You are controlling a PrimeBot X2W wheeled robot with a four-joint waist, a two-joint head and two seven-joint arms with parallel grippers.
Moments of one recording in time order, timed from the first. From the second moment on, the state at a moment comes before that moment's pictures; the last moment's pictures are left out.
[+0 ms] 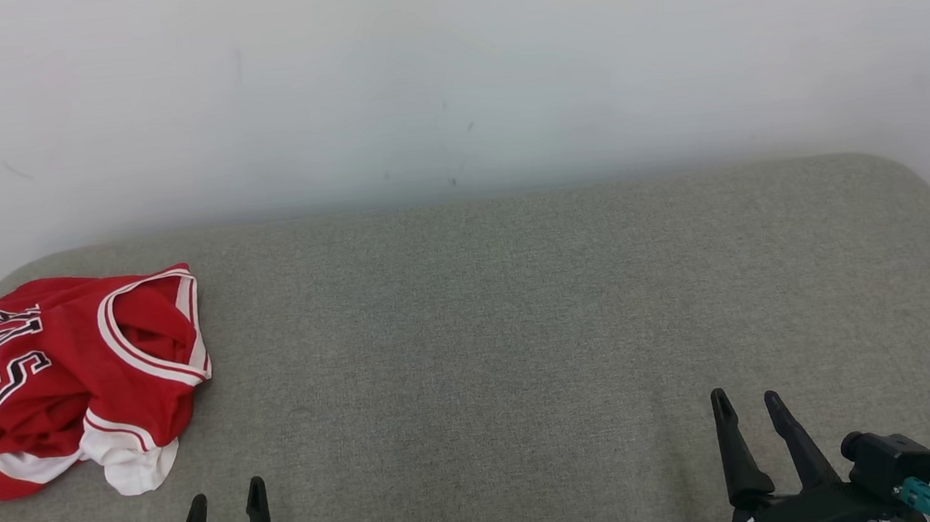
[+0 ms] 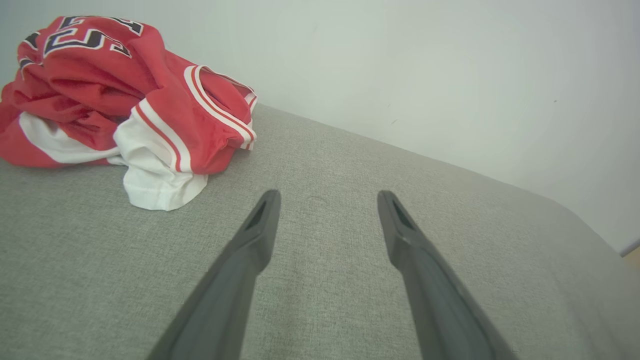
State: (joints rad) left arm 0.01 0.08 -0.03 0.24 -0.41 -0.05 -0.20; right arm -0.06 -0.05 0.06 0.31 0.42 0.13 -0.16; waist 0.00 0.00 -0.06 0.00
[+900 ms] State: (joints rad) left arm 0.00 0.08 -0.02 0.28 -0.23 -0.08 -0.25; right arm -0.06 -0.05 0.07 0.31 0.22 0.13 -0.20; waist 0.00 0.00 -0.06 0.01
